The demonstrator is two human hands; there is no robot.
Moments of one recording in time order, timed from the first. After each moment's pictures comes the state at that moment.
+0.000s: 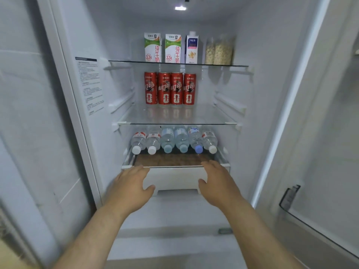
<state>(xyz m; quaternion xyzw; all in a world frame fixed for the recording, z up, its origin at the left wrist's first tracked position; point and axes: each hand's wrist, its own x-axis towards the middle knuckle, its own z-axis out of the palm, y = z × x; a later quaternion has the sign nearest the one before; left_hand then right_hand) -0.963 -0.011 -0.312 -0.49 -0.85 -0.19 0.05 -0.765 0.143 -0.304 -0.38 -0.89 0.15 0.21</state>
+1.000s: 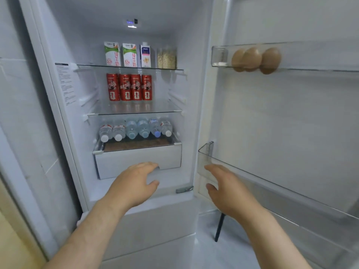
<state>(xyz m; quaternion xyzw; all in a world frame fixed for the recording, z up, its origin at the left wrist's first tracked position) -0.793 -0.099 -0.275 -0.62 -0.75 -0.22 0.01 -0.544 -0.017 -0.273 -0.43 -0.86 0.13 0.22</state>
